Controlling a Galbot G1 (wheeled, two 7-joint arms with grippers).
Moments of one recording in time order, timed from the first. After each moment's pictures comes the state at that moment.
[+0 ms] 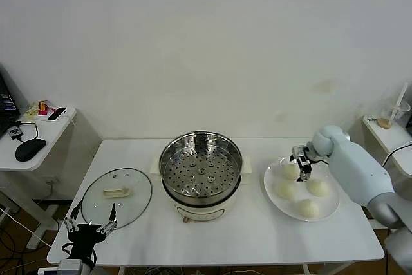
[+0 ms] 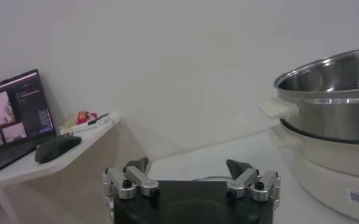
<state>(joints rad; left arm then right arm) 1.74 -1.32 -0.72 -2.14 0.00 0.10 -0.09 -0.12 1.00 -0.38 0.76 -0.57 0.07 -1.08</state>
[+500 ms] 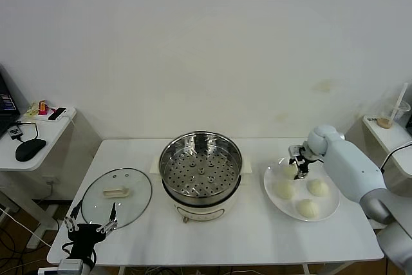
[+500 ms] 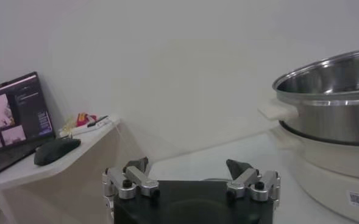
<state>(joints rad) 1.74 -1.32 -0.72 -2.14 0.00 0.10 -0.09 -0.10 1.00 -0.41 0.74 -0.58 0.06 -1.10</state>
